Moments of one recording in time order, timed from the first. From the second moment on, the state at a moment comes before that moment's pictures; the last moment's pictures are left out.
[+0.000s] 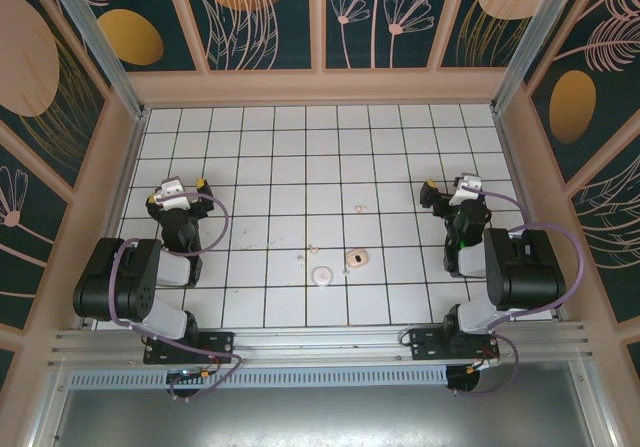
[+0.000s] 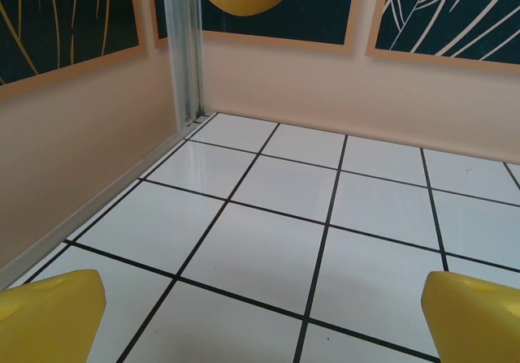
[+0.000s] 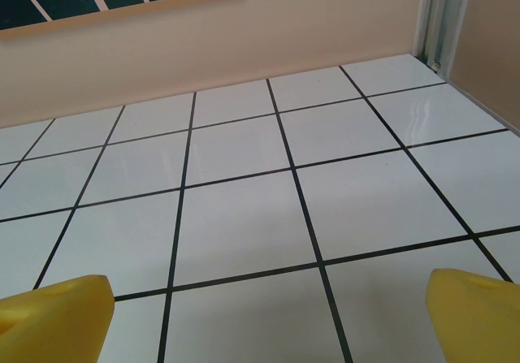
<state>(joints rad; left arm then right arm) -0.04 1.52 0.21 1.22 -0.34 -0.11 -0.03 1.53 0.24 1.10 0.00 0.13</state>
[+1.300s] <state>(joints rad) -0.04 1.44 0.29 1.01 -0.30 -0.11 -0.03 1.47 0.34 0.89 -0.05 0.12</state>
